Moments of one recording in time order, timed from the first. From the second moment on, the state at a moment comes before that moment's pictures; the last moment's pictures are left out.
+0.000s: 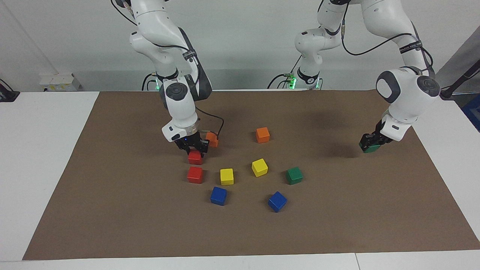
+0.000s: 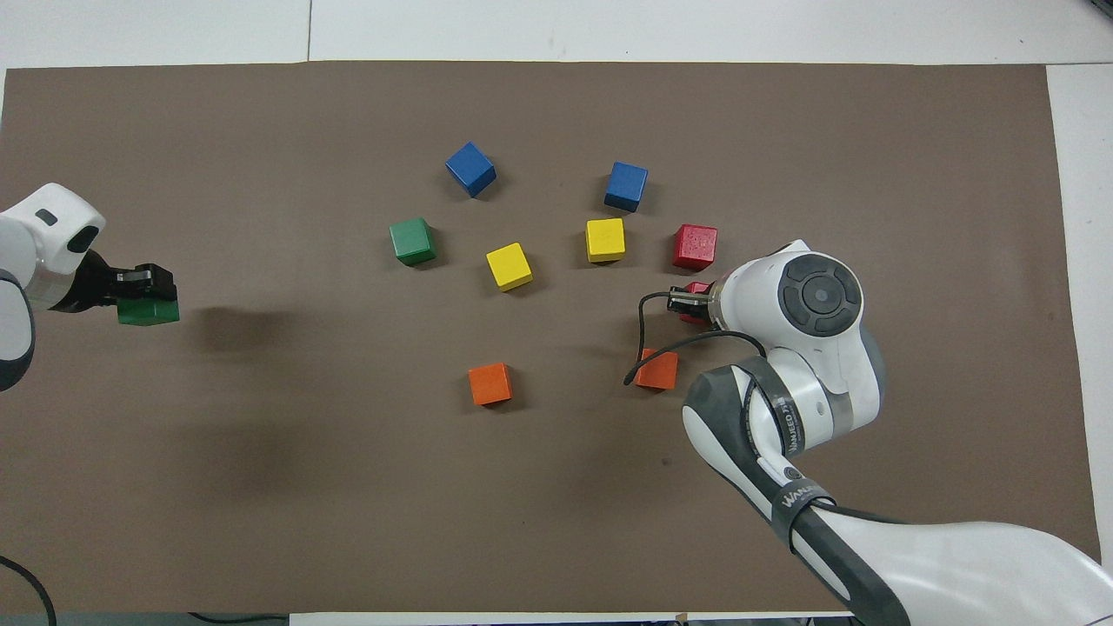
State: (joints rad) left arm 0.21 0.16 -0.04 -2.04 -0.02 2.22 0.12; right arm 0.30 0.21 0.03 -2.16 0.00 2.47 0.57
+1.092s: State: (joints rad) left arm 0.27 0.23 -0.05 -2.09 -0.02 2.38 0.27; right arm -0.11 0.26 0.03 -1.94 0.00 2.30 -0.14
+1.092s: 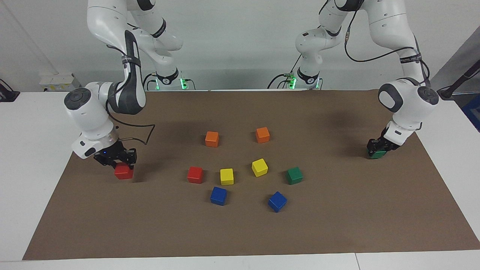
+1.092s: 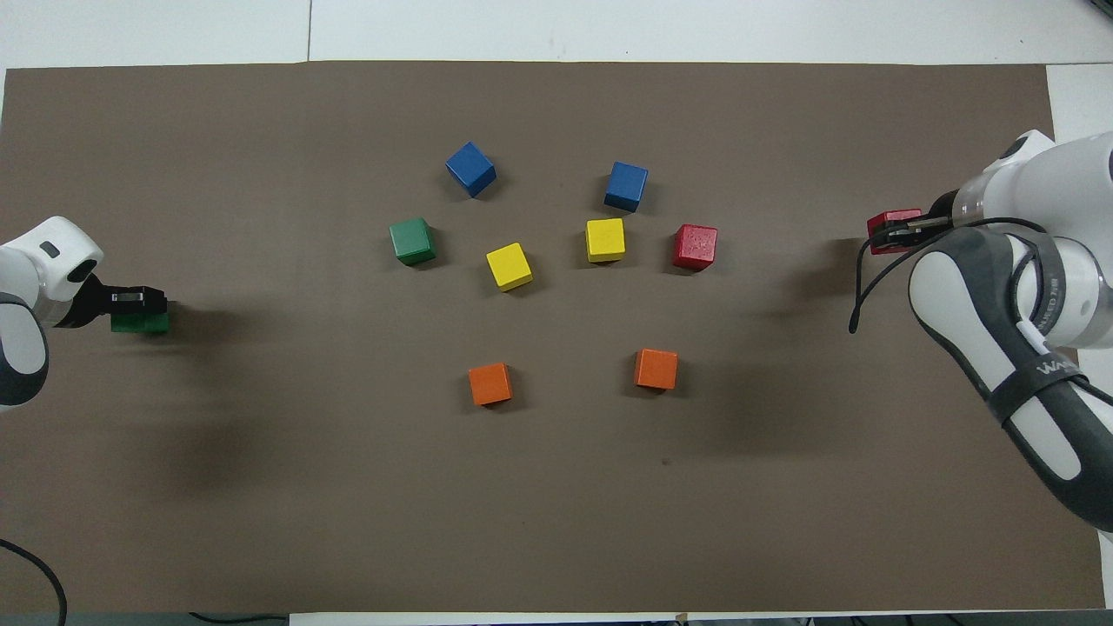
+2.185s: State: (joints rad) left arm 0.27 0.24 -0.05 -2.08 -0.02 2.39 0.28; right arm -0.12 0.26 0.02 -2.07 0.03 2.40 -0.14
